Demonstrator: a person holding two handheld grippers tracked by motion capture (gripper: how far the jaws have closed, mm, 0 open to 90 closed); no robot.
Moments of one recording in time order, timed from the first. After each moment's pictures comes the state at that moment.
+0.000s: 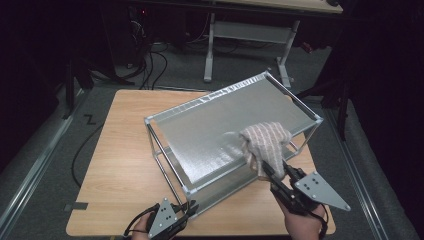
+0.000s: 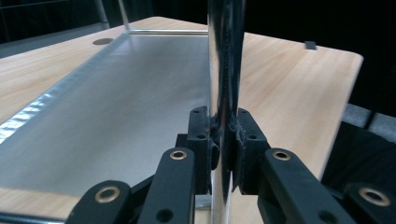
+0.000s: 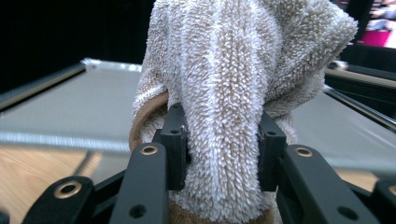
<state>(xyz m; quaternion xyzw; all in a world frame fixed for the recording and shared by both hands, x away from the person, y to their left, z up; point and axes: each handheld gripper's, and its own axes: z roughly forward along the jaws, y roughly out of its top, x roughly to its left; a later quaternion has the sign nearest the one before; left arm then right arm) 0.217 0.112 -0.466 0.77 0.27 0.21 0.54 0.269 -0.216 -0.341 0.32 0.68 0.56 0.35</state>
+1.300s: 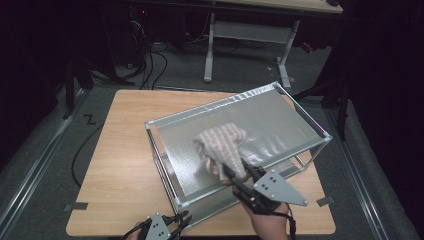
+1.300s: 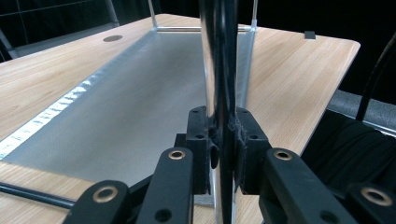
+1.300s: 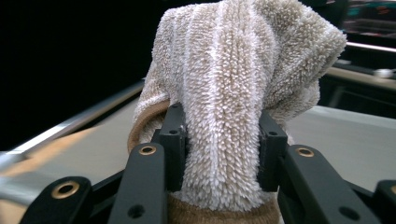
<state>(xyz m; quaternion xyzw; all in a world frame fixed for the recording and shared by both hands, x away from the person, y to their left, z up) 0.190 0.123 -0.467 0.77 0.28 0.24 0.52 0.262 -0.145 -0.337 0.27 0.70 0.58 0.31</state>
